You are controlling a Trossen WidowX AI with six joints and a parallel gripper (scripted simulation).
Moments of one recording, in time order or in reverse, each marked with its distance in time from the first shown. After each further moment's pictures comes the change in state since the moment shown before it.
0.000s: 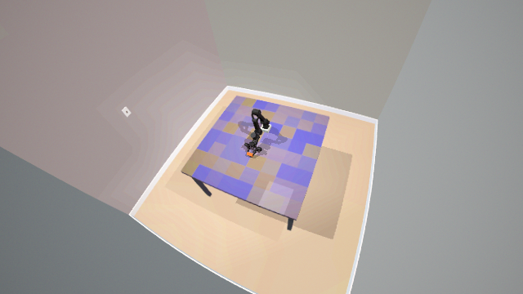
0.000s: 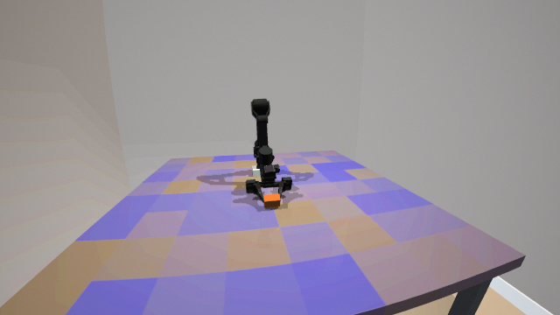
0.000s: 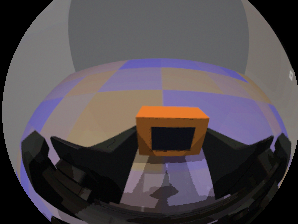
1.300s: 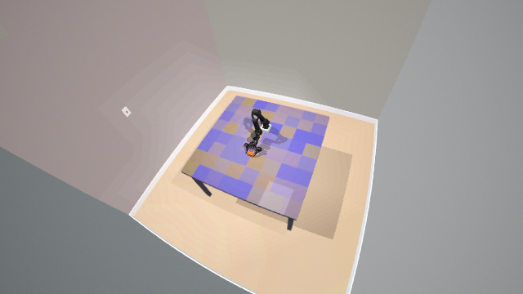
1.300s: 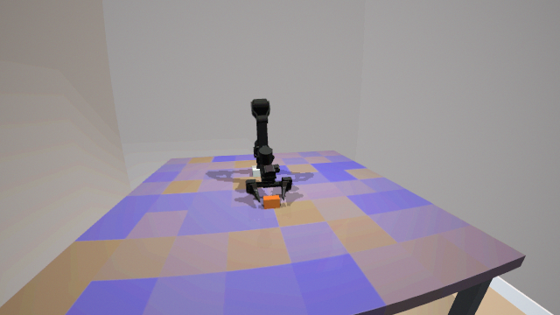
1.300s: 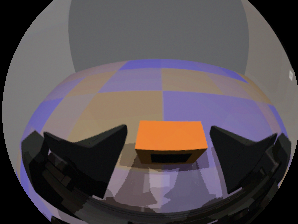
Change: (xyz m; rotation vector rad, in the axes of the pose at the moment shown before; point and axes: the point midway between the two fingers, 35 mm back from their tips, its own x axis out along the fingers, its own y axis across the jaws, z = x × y) arm 0.000 0.000 0.001 0.000 -0.004 0.000
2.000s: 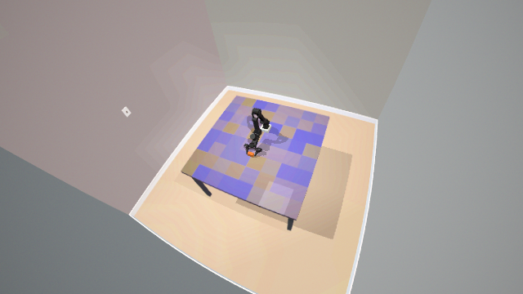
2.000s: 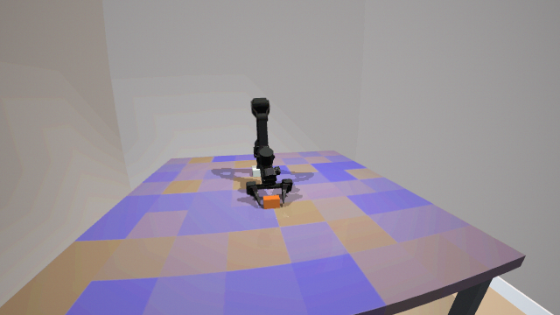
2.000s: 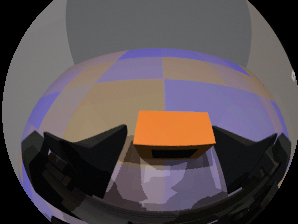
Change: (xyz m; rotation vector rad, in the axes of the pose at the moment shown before) arm 0.006 0.001 -0.009 -0.003 0.097 0.005
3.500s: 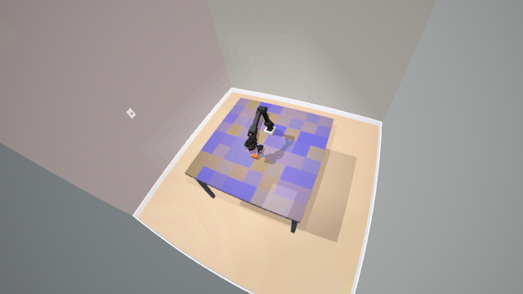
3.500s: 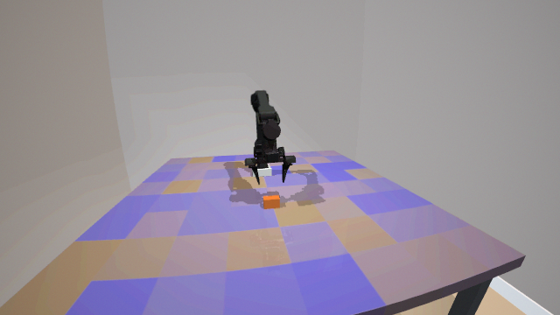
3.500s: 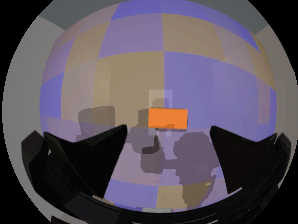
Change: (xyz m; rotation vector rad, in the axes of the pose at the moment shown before) arm -0.041 0.000 0.089 -0.004 0.785 0.007
